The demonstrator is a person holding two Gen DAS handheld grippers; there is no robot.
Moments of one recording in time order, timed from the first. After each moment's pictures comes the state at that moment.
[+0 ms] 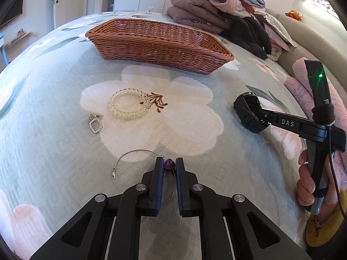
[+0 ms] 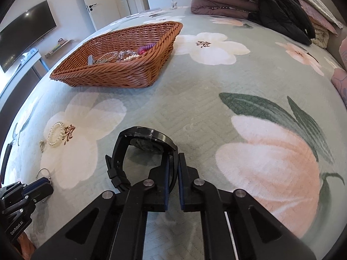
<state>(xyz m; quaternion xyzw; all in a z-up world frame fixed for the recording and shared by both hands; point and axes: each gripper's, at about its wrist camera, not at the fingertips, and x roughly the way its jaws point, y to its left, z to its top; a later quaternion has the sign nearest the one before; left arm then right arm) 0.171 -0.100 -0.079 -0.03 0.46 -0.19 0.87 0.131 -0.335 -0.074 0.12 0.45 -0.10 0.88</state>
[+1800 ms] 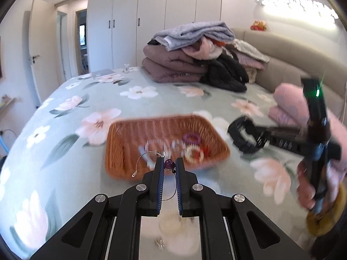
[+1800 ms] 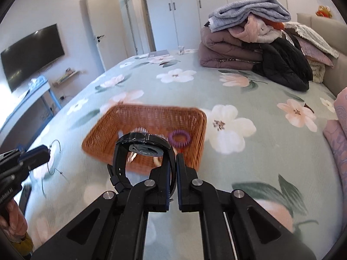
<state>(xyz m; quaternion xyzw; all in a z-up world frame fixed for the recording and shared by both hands) 0.274 -0.060 0.086 0.04 0.31 -0.28 0.91 0.193 -0.309 0.066 0.12 0.35 -0.11 0.92</state>
